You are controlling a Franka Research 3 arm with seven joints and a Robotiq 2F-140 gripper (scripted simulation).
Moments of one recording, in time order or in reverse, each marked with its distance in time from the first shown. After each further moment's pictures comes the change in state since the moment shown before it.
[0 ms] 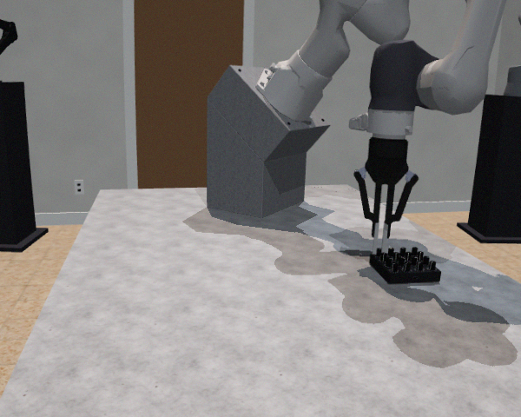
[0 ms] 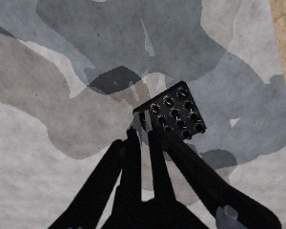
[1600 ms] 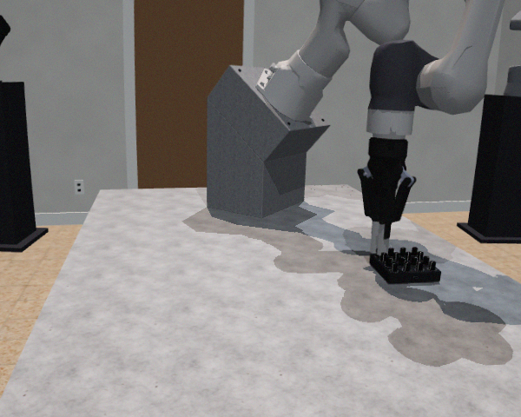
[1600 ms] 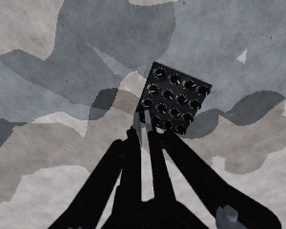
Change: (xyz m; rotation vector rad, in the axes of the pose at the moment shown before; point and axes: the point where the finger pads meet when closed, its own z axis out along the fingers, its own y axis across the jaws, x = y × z) arm 0.000 0.000 0.000 -0.002 -0.003 0.660
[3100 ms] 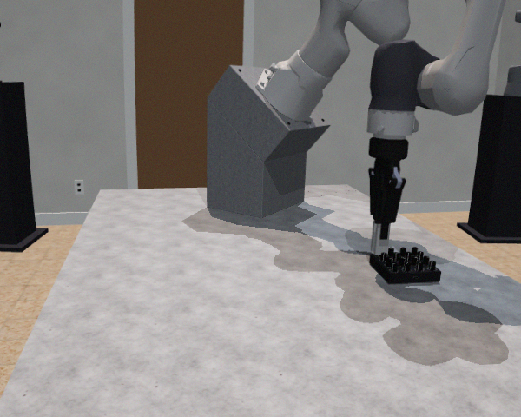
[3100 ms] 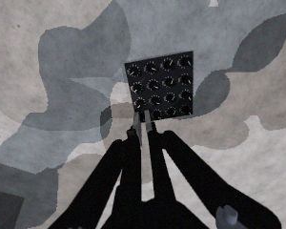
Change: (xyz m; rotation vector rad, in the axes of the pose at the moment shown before) arm 0.000 0.000 0.000 0.011 0.004 0.519
